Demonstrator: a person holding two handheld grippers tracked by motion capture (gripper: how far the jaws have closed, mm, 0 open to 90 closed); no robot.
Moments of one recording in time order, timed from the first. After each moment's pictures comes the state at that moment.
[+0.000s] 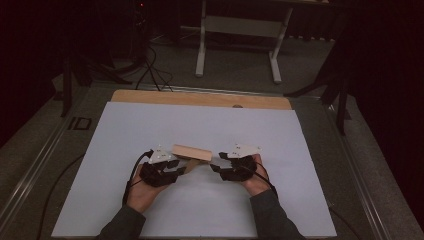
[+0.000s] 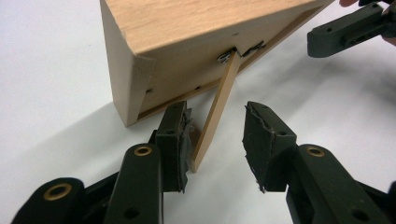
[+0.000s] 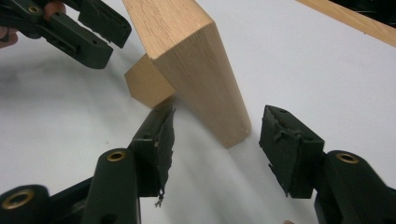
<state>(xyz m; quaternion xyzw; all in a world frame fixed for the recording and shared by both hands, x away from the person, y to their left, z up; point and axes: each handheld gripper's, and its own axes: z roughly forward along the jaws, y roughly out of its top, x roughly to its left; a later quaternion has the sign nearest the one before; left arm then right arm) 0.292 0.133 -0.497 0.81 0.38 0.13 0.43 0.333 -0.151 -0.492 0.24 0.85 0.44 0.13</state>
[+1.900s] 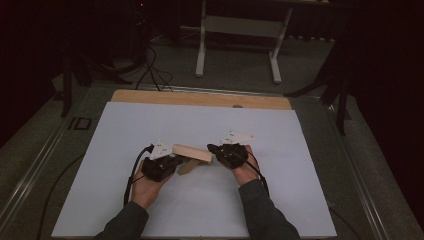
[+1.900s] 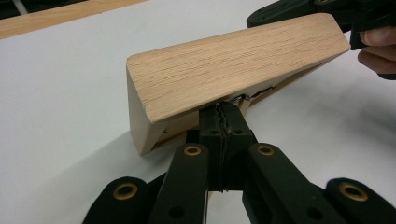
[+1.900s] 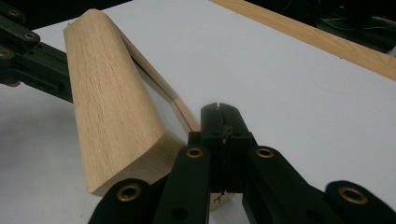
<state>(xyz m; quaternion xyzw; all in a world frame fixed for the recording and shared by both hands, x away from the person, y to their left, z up) 0.299 0.127 -0.485 0.79 0.39 0.17 0.45 0.358 -0.125 -0.481 0.28 0.82 0.47 0.15</state>
